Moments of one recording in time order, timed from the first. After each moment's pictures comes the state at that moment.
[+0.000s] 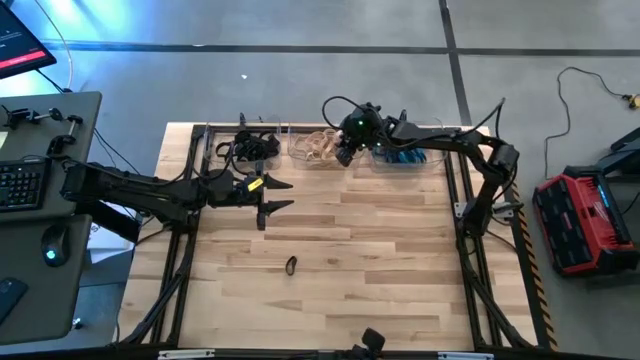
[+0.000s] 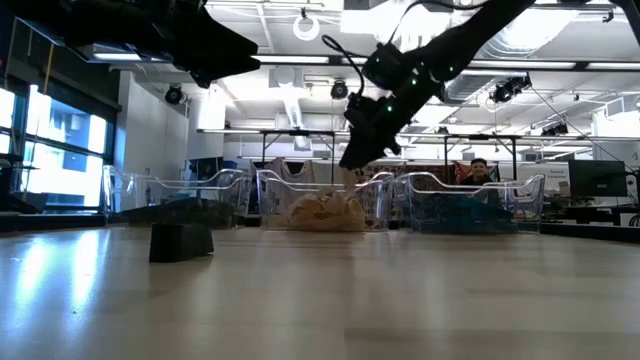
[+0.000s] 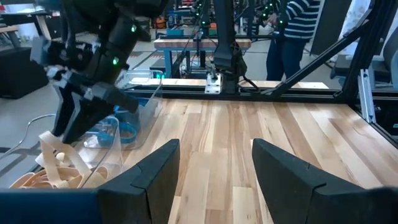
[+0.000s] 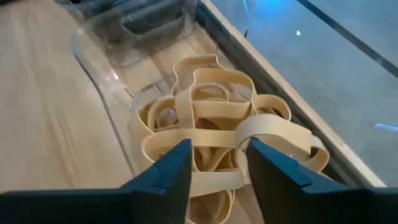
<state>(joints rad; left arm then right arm) 0.03 1.02 0.46 0.42 -0.09 0.02 -0.54 1.78 1.21 -0.14 -0.05 0.00</state>
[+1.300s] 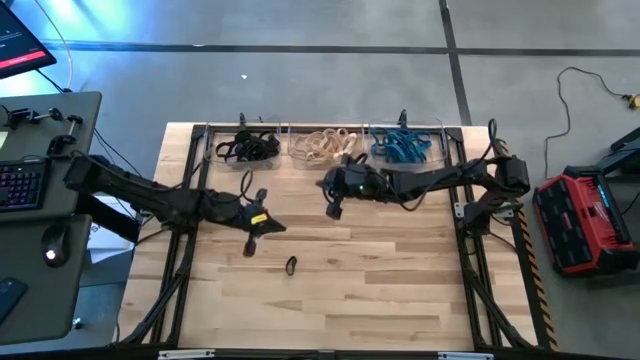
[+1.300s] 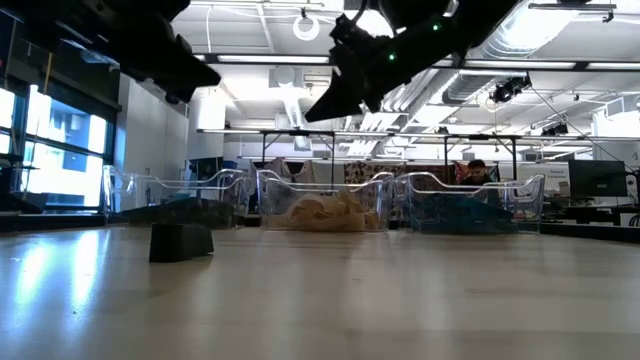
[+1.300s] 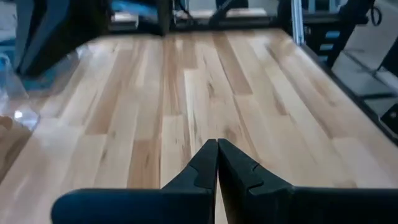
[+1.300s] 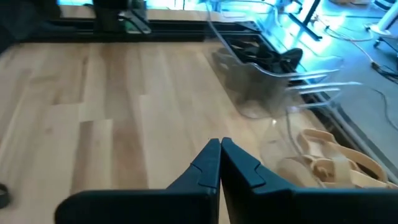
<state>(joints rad) -0.19 1.02 0.46 0.17 -0.08 -0.02 -0.08 1.67 1.03 0.18 0.23 -0.05</state>
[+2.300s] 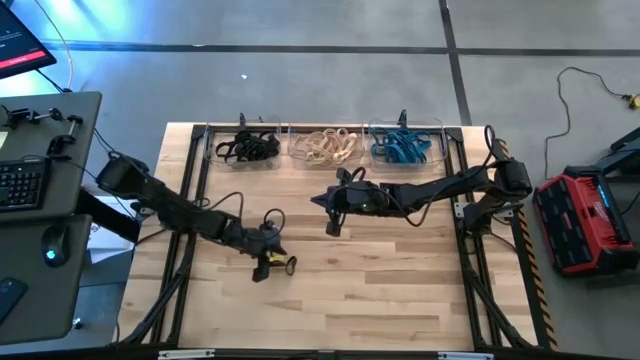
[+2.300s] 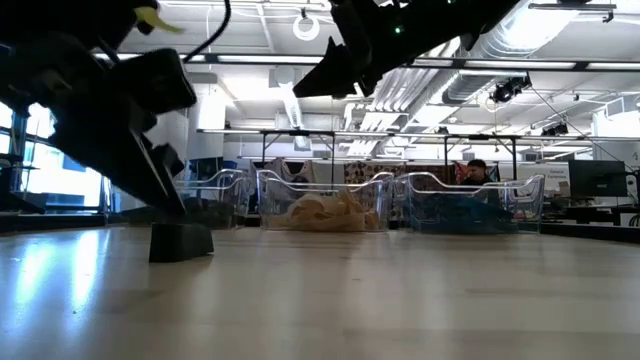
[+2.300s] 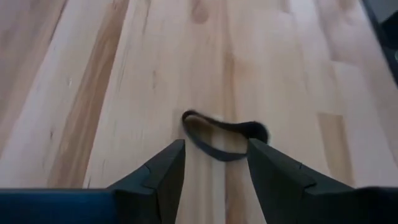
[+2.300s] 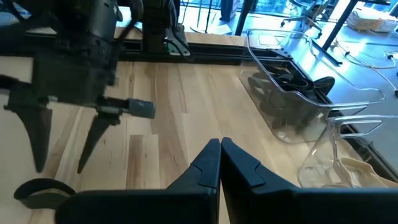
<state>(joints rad) -0.36 1.45 0.46 0.26 -0.07 -0.45 0.05 1.67 1.03 0.24 0.25 -0.06</state>
